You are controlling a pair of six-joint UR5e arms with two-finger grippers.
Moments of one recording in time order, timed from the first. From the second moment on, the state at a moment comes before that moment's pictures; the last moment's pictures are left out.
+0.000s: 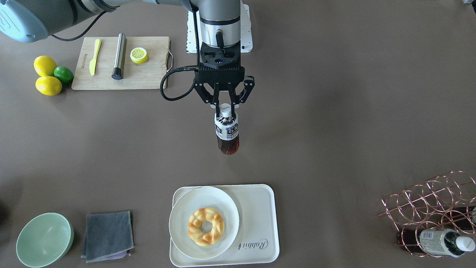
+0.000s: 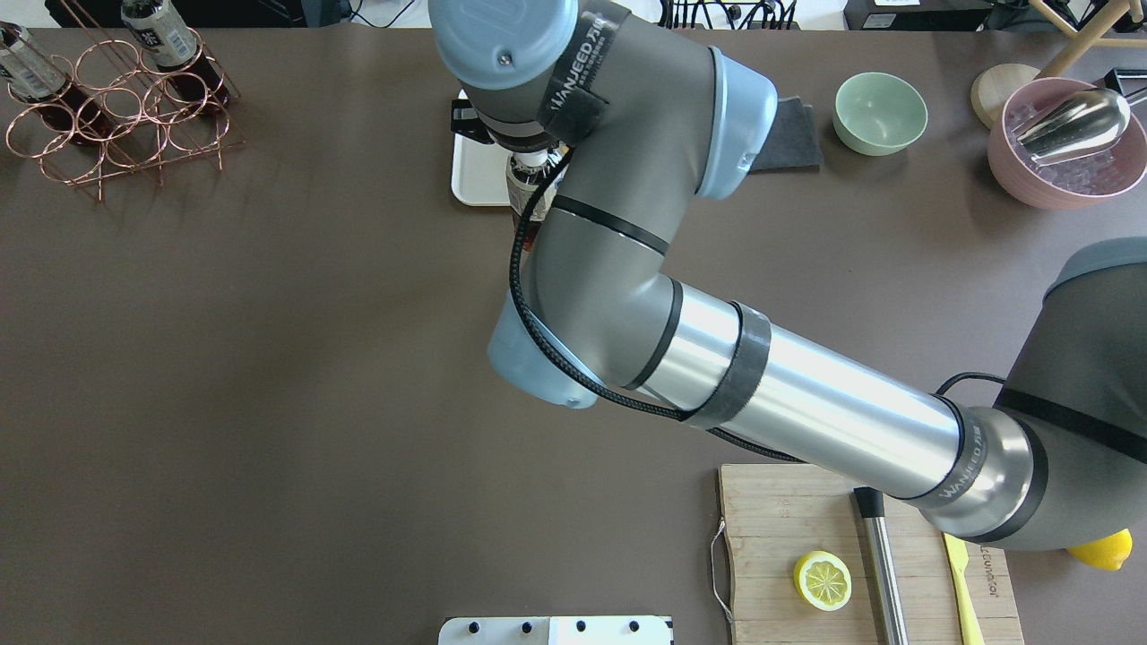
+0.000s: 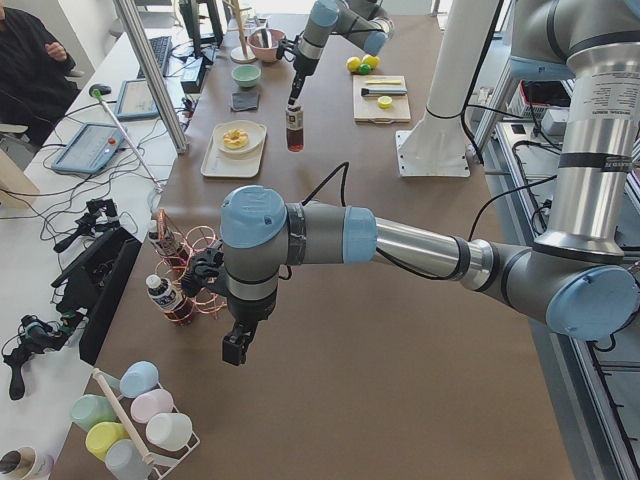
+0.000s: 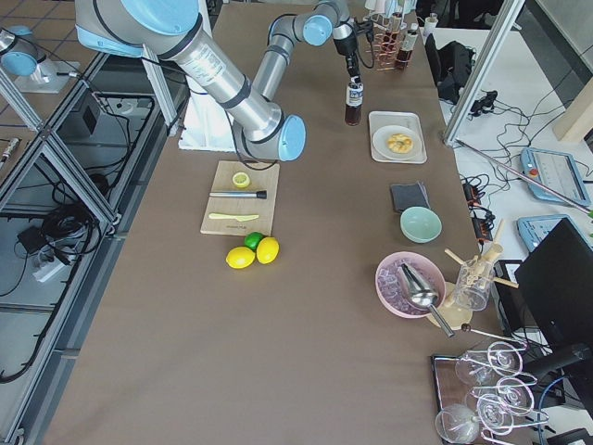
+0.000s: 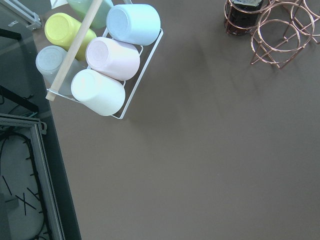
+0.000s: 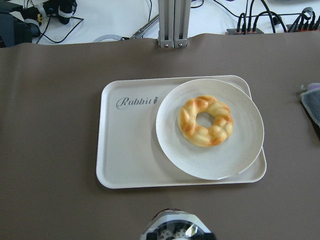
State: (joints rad) left arm -1.82 -1.67 -1.73 -1.33 -2.24 0.48; right arm 0.62 -0.52 1.58 -1.77 1.60 1.20
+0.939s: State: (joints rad) left arm -1.84 -1.67 -1.71 -1.33 -2.23 0.46; right arm 0.73 -0.21 0.83 -1.30 1.63 1.12
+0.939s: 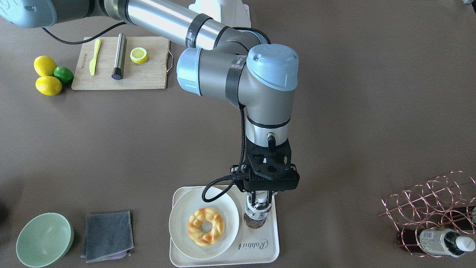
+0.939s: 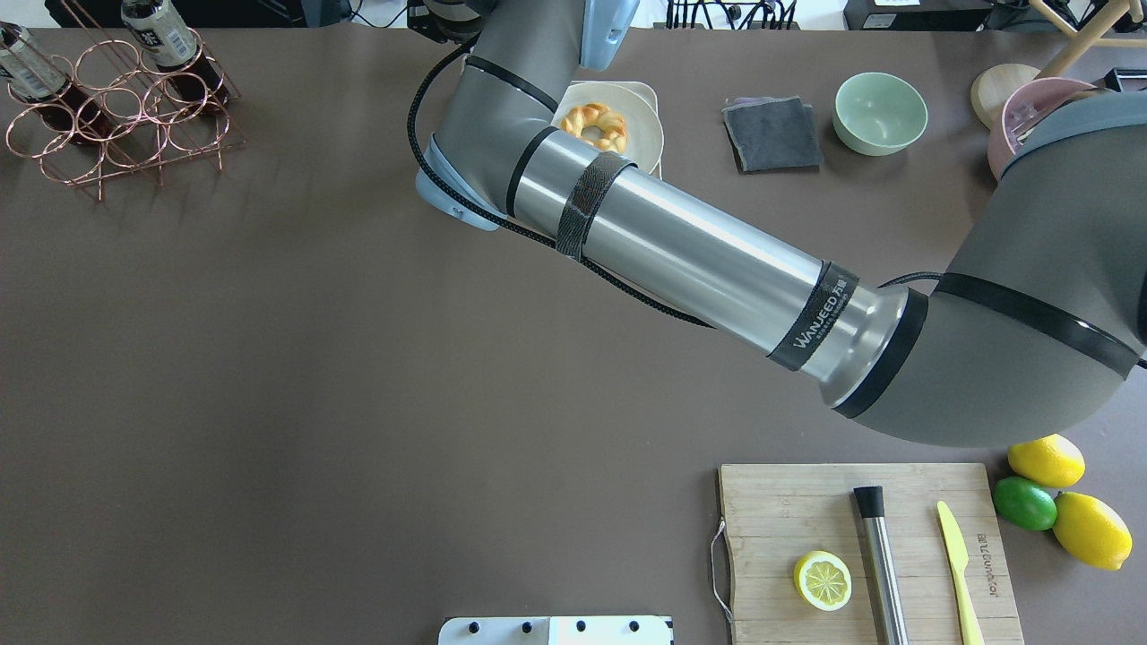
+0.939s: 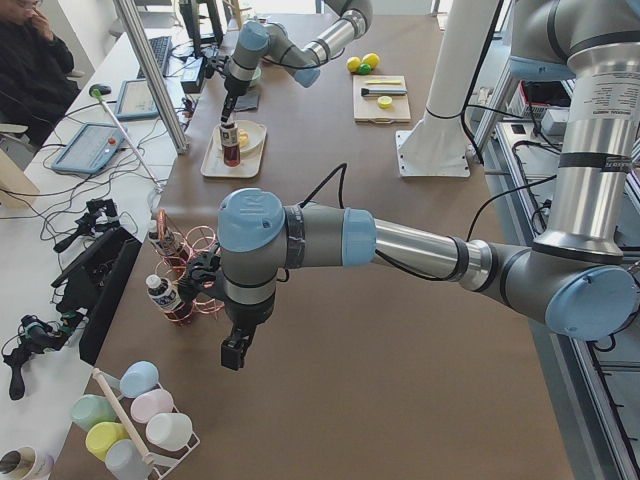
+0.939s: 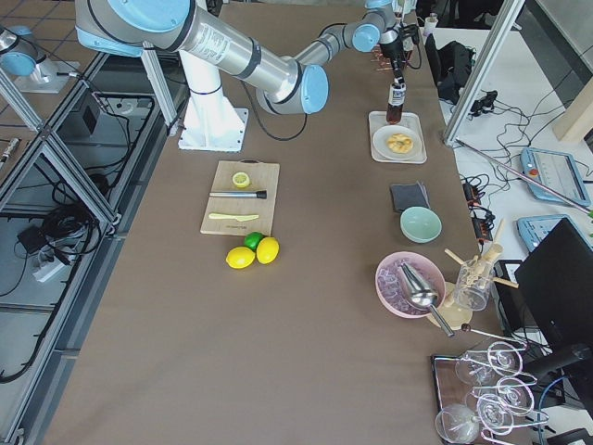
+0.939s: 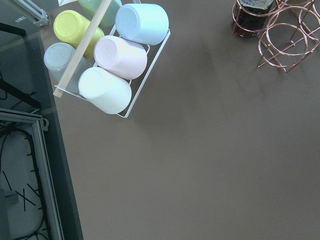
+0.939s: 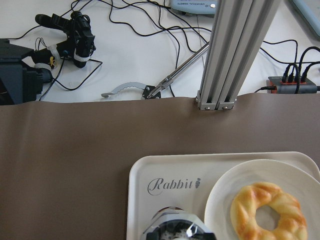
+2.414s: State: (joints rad) left arm -1.87 -1.66 -1.71 -1.33 -2.23 0.47; right arm 0.73 -0.20 0.77 -1.25 1.63 1.12
